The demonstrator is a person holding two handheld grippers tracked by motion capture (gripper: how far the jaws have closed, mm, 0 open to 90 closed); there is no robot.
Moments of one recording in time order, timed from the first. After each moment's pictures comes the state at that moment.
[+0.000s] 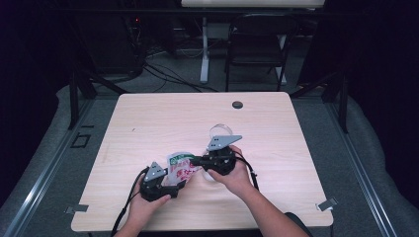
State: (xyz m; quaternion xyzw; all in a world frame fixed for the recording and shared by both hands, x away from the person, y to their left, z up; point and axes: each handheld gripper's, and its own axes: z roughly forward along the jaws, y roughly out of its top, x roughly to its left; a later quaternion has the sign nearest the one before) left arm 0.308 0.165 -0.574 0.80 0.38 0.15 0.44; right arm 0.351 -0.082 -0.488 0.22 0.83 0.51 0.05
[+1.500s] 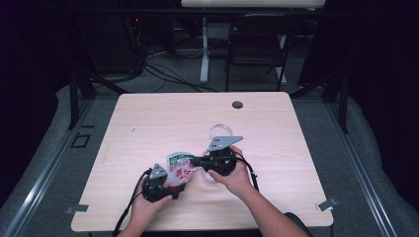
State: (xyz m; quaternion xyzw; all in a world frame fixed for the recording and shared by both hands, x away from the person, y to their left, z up) left arm 0.314 0.161 -0.588 0.81 0.41 0.12 0.39; right arm 0.349 -0.083 -0.489 0.22 0.82 0.52 0.05
